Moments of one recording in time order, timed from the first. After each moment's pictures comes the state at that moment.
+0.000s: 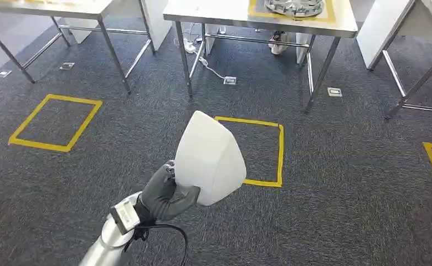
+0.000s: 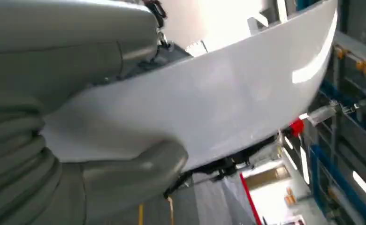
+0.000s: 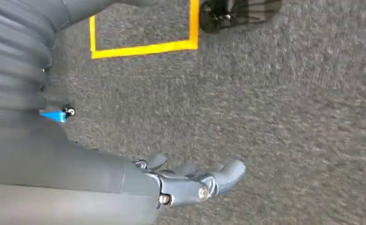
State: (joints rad) left arm -0.17 -0.05 -0.39 -1.50 -0.20 -0.31 -0.65; right arm -0.06 0.06 -0.80 -0.20 0.86 -0.28 -0.14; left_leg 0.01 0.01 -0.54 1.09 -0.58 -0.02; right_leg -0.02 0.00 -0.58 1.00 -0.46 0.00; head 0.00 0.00
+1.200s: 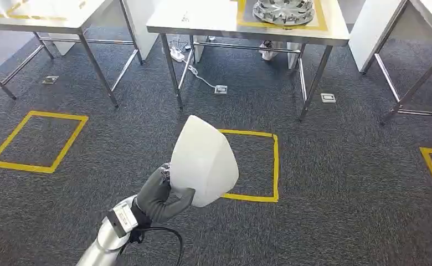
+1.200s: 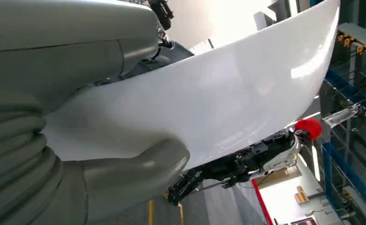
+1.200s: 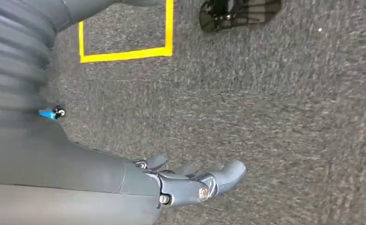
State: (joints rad) left arm -0.16 -0.03 -0.40 -1.49 -0.20 -0.28 -0.66; right arm -0.06 0.06 -0.79 -0.20 0.89 -0.26 -0.13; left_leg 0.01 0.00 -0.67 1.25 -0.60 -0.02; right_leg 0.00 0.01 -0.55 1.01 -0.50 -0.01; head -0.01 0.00
